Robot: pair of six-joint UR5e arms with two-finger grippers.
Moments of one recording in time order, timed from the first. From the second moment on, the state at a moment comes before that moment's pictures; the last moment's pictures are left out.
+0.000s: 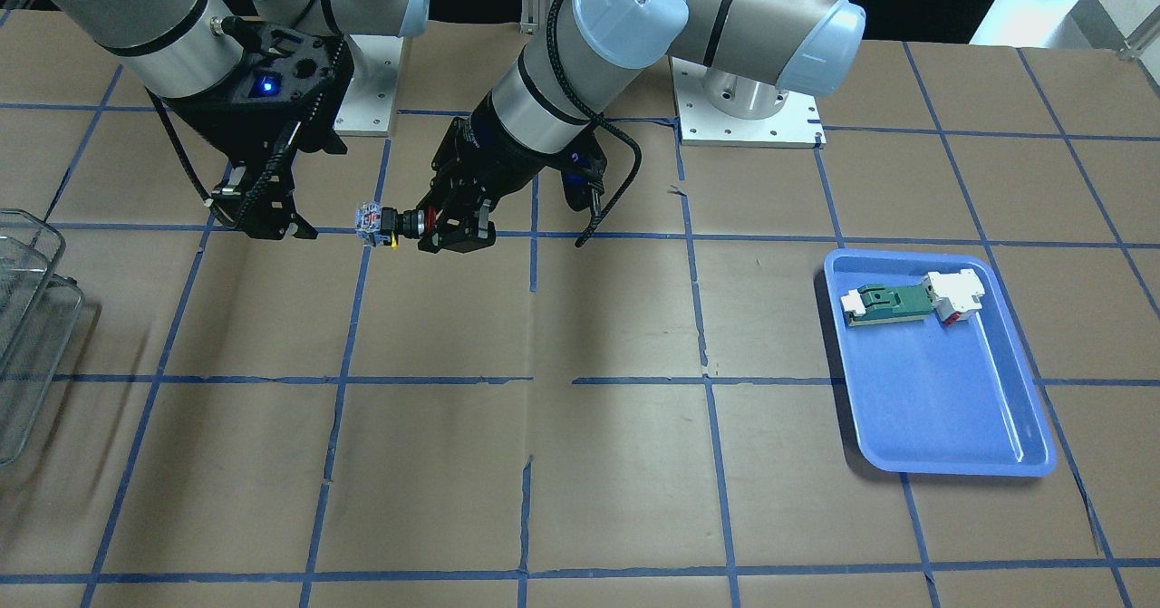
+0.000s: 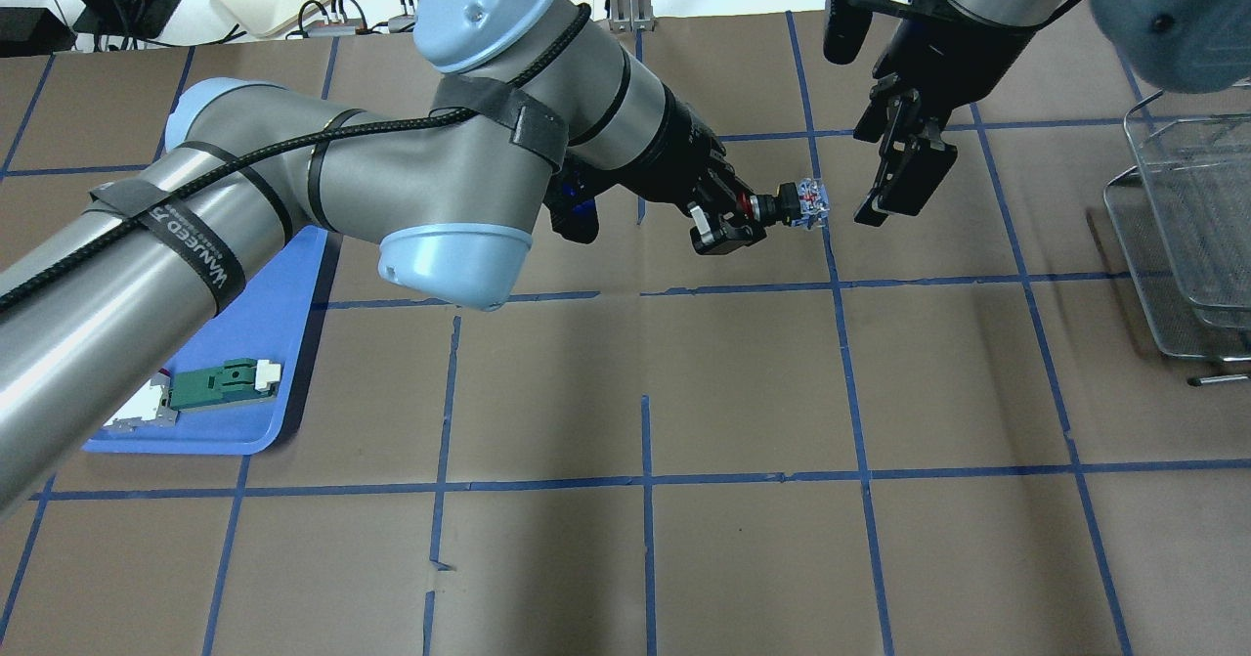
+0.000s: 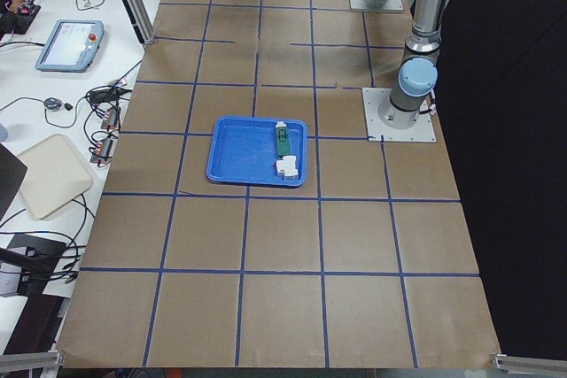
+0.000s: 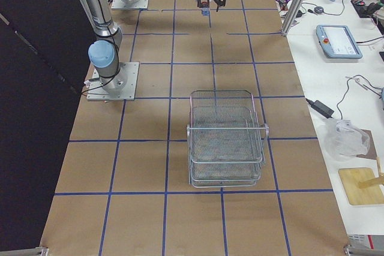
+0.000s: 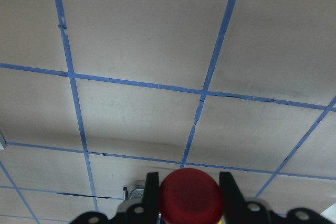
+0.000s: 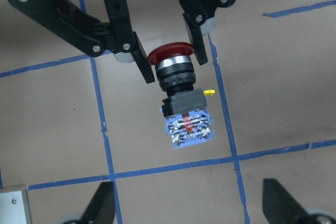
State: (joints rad) left arm -1.93 -1.79 -1.66 -0.96 1.03 -2.18; right arm 1.56 -1.52 1.52 -1.48 -1.36 -1.42
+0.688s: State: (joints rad) left arm -1.93 -1.78 -1.66 -0.96 1.03 -2.20; right arm 1.58 -1.54 1.52 -1.49 -1.33 -1.55
